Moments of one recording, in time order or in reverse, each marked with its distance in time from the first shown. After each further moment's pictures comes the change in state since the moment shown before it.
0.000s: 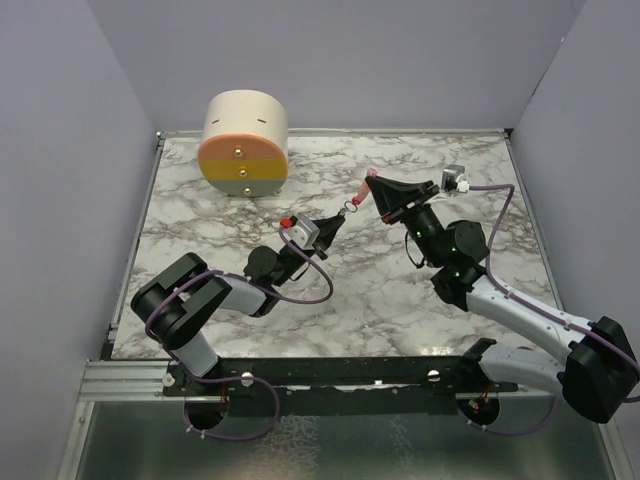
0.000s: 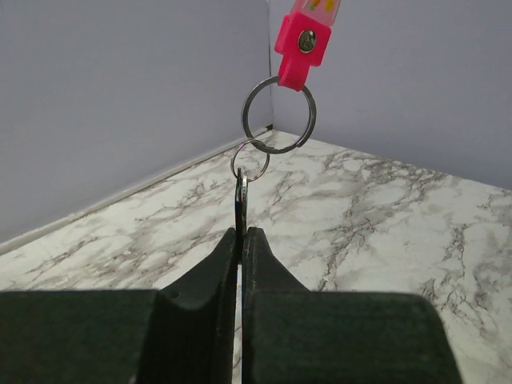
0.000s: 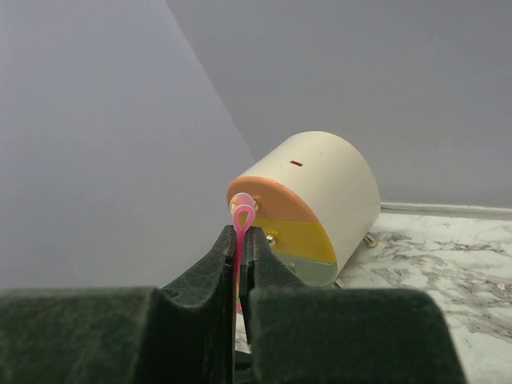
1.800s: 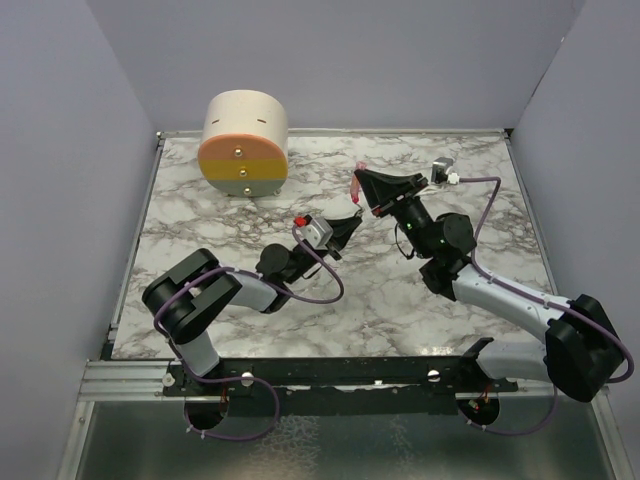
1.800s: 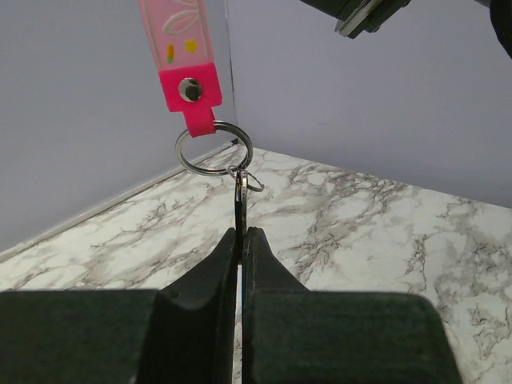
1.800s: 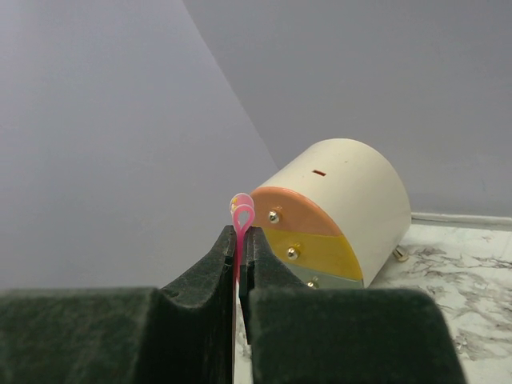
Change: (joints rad) left arm -0.066 0.052 0.073 0.000 0.023 -0.017; right arm 0.000 0.139 0.040 0.127 -0.047 0.061
